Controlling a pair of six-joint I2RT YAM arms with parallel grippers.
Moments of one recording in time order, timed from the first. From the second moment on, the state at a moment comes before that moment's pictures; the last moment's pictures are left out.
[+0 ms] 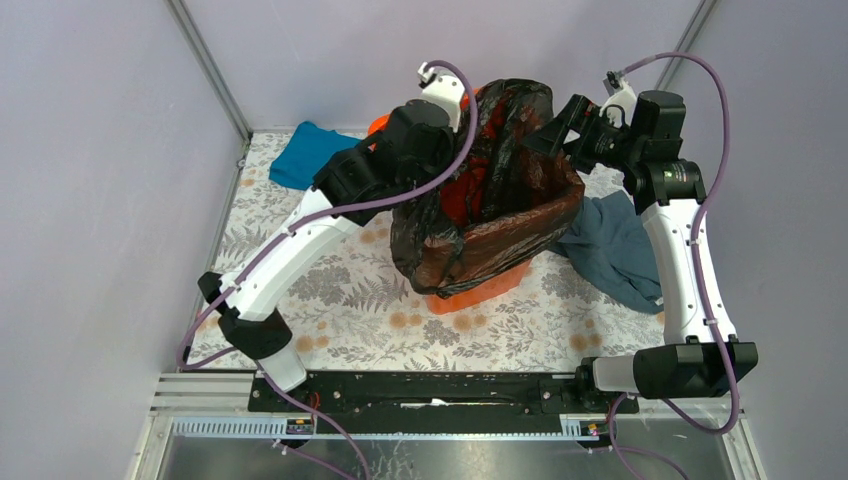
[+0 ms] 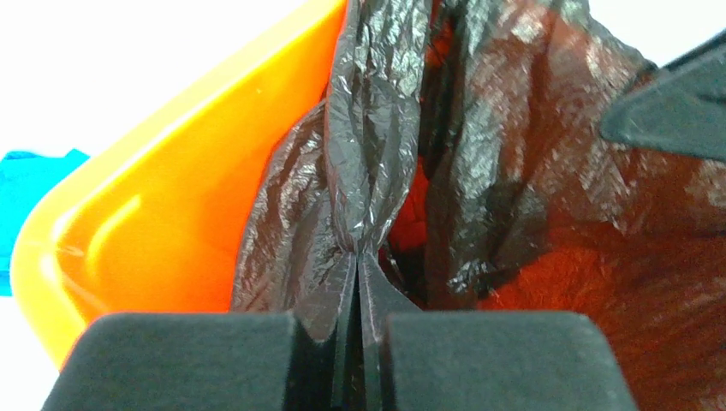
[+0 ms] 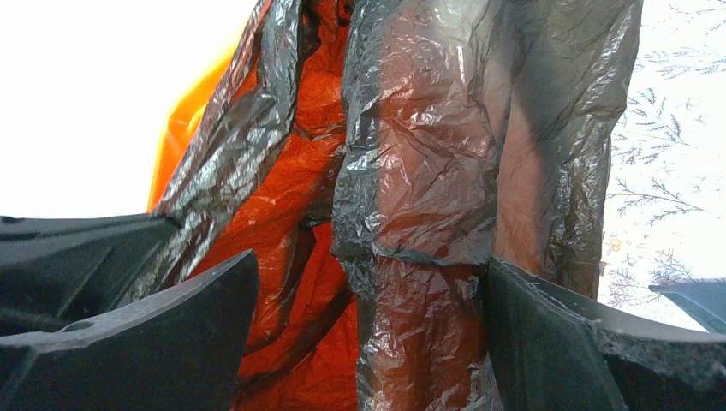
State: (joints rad) left arm -0.94 1.69 2.15 -0.88 -0.47 -0.22; right arm 0.03 1.35 1.56 -0.62 -0.66 0.54
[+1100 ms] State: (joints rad) left arm -0.09 1.43 1.44 -0.16 0.49 -0.67; right arm 0.03 1.32 1.53 -0.59 -0.65 0.56
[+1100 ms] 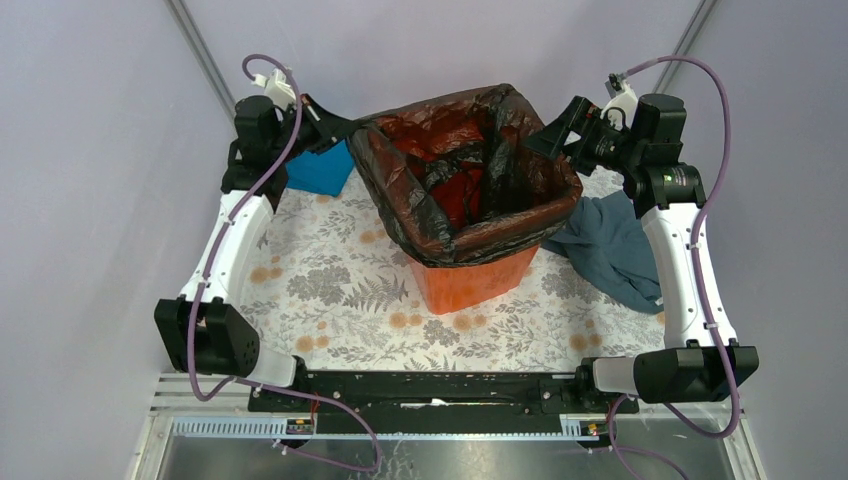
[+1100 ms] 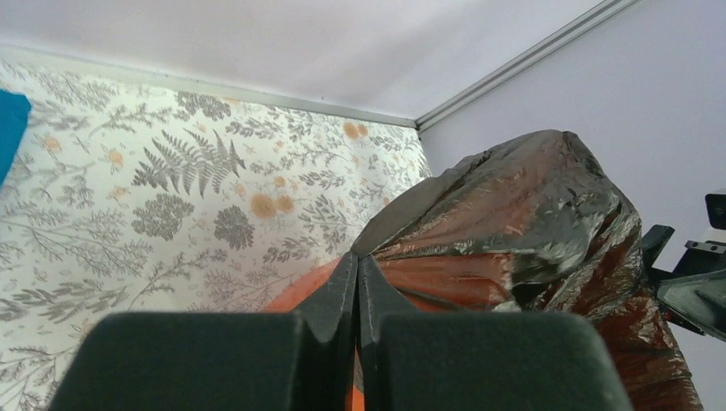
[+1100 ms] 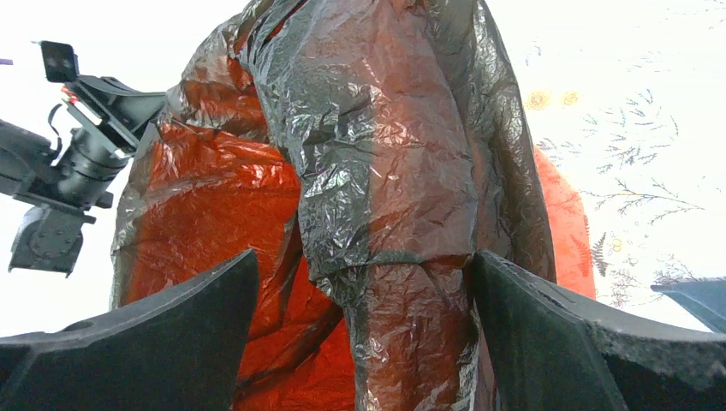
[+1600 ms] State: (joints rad) left arm -0.03 1.44 1.04 0.26 0.70 -0.99; right arm 0.03 1.32 1.45 -0.50 -0.69 0.63
